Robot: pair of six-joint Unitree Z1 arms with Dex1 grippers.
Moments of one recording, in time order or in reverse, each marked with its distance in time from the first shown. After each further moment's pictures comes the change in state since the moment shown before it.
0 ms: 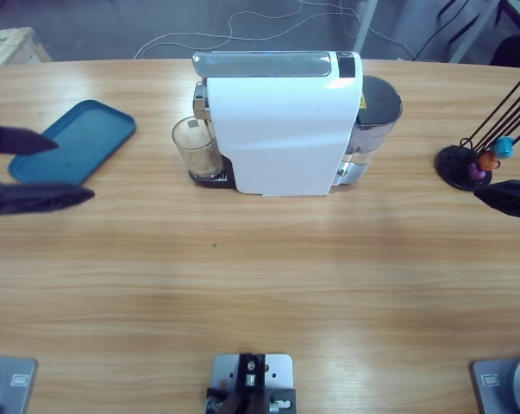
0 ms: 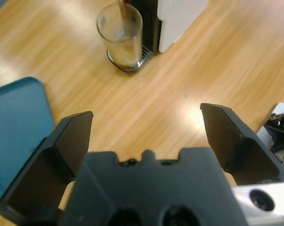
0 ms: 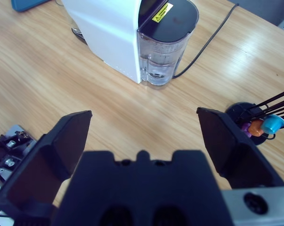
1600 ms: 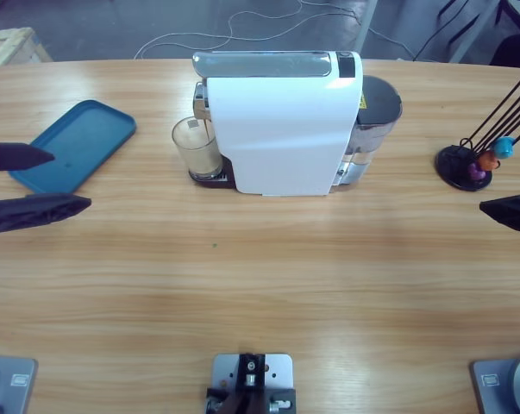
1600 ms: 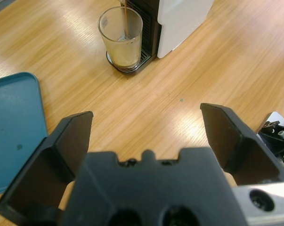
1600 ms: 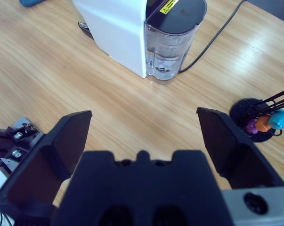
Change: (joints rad) arm 0 -0.001 -0.100 0.167 -0.155 -0.009 -0.077; arm 1 0.005 -0.025 -0.001 0.034 0.026 0.004
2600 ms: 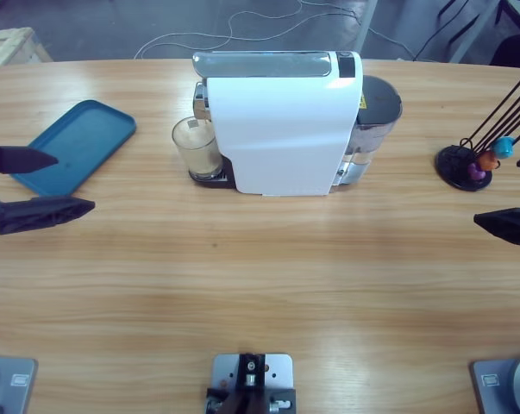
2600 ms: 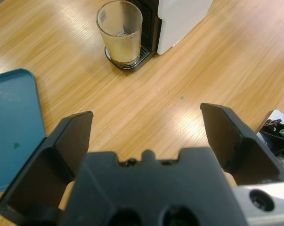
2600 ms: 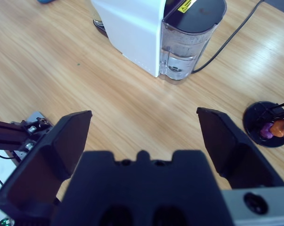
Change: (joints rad) arm 0 0.000 0.014 0.004 0.000 -0.001 0.000; arm 1 0.012 0.000 0.000 0.000 0.053 0.000
